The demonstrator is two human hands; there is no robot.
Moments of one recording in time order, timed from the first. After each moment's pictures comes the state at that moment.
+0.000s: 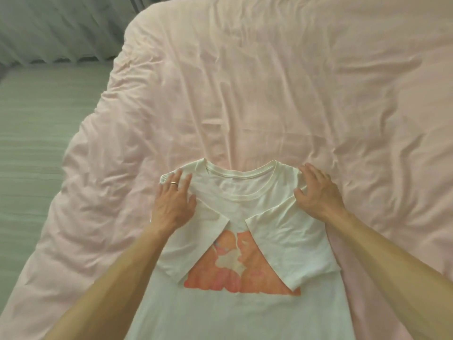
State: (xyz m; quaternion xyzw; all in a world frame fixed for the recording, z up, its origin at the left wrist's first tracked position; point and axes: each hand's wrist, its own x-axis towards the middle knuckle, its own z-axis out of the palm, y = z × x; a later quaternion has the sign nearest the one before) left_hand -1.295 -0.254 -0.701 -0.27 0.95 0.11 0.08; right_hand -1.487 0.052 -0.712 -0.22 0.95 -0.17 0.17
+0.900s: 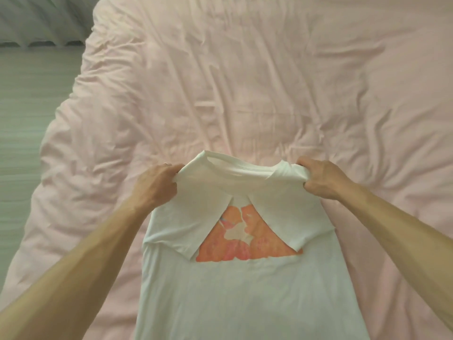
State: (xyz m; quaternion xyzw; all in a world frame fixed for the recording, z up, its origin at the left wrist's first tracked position) left_hand -1.274 -0.306 -0.675 -0.15 0.98 0.14 0.08; right_hand -1.449 0.058 -0.654 -0.23 0.94 -0.08 0.25
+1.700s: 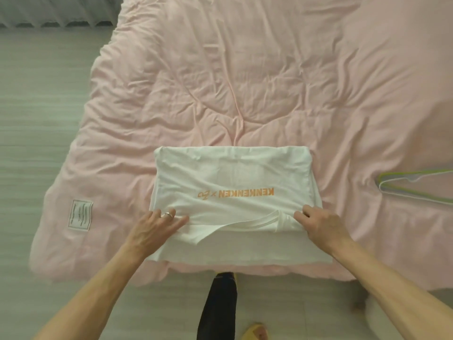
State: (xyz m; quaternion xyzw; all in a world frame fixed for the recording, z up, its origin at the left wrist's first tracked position) left_hand -0.864 -0.119 -0.692 0.09 0.99 -0.08 -0.01; right_hand -1.076 0.287 -0.700 -0.42 0.91 -0.01 0.02
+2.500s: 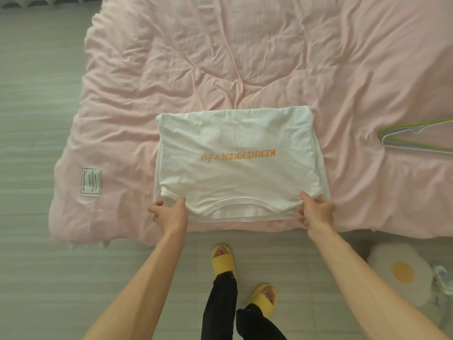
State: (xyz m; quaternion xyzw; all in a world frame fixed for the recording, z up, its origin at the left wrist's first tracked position) left_hand -0.841 -0.015 -0.679 -0.67 0.56 0.48 -0.07; right_hand -0.977 0.266 -0.708 0.39 0.73 -0.51 0.22
